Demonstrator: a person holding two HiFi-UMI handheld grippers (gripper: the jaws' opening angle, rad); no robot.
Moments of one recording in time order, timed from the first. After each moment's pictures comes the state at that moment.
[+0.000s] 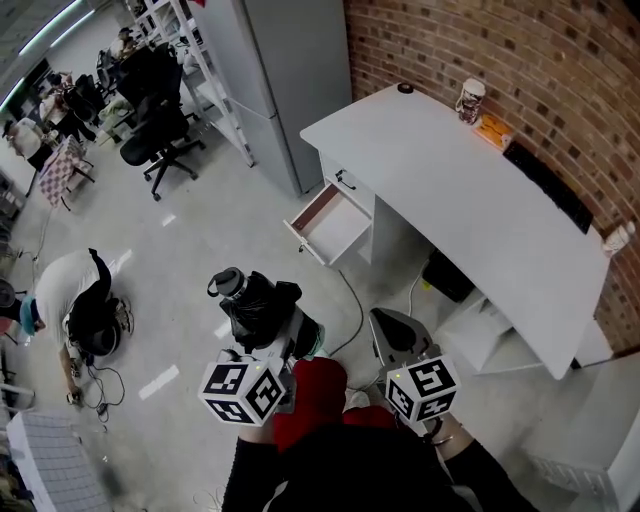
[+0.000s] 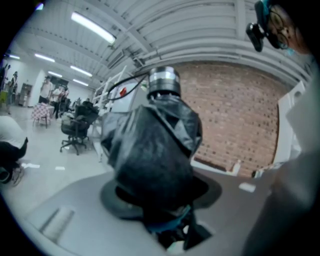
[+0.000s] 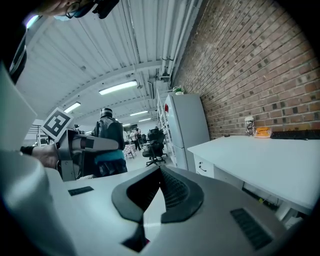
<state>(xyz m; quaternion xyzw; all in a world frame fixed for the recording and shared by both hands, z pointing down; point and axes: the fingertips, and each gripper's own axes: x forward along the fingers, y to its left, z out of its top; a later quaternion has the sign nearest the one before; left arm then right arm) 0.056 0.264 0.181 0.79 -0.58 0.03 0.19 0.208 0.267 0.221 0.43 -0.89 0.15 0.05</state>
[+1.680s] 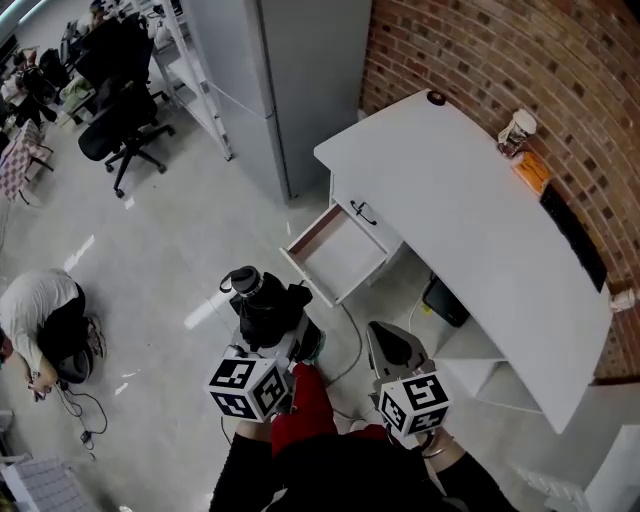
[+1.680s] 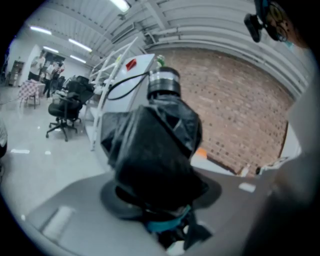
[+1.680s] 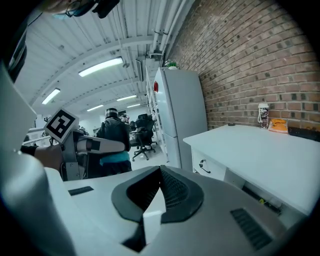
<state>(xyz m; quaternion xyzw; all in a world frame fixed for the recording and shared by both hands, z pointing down) -0.052 0.018 0.267 0.81 -0.52 0.05 0.27 0.090 0.050 0.280 0.48 -0.85 0.19 0.13</state>
